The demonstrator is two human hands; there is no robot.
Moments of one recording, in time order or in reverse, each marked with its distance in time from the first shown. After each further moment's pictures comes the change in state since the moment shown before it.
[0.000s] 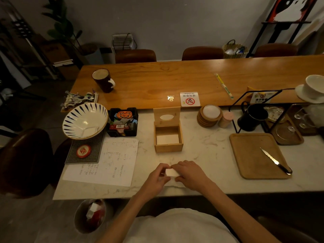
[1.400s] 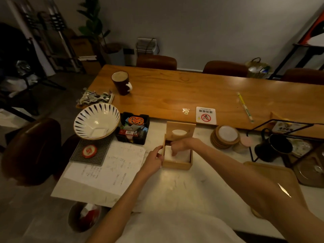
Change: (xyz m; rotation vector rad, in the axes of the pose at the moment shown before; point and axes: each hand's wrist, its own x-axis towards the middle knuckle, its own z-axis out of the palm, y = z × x) left_hand 0.089 0.038 -0.065 -0.082 0.275 -0.265; right_hand 0.190 0.006 -0.098 -0.070 -0.722 0.099
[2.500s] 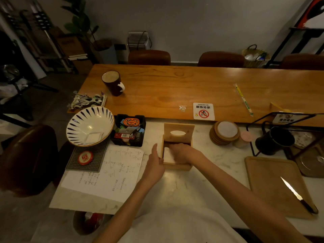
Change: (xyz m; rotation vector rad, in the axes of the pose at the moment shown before) left_hand -0.003 0.002 0.013 0.187 0.047 0.000; right_hand -0.013 0.000 0.035 0.137 0.302 0.034
